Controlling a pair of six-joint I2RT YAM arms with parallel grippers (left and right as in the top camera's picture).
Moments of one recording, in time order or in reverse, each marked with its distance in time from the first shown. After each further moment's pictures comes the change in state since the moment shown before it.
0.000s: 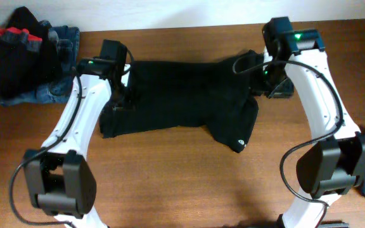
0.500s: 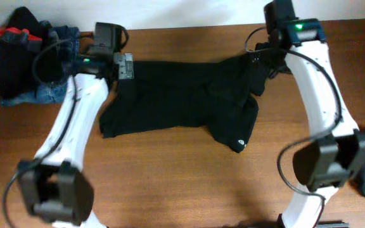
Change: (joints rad) left arm 0.003 -0.058 0.056 0.328 -0.312 -0.008; right arm 0.000 0.054 0.208 0.067 0.299 0.117
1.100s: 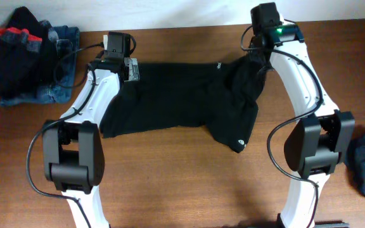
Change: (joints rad) left arm 0.012 0.266 -0.019 0.241 -0.018 -0.045; right arm 0.016 0.138 -0.055 0.295 0.164 0.154
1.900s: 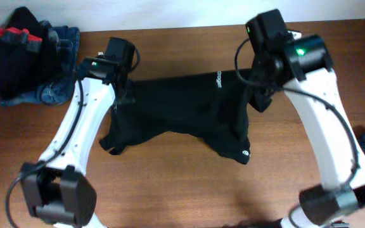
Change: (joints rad) left arm -0.069 -0.274 0.002 -0.590 0.058 -0.197; right arm 0.170 -0.357 0.002 -0.417 -0.052 0.072
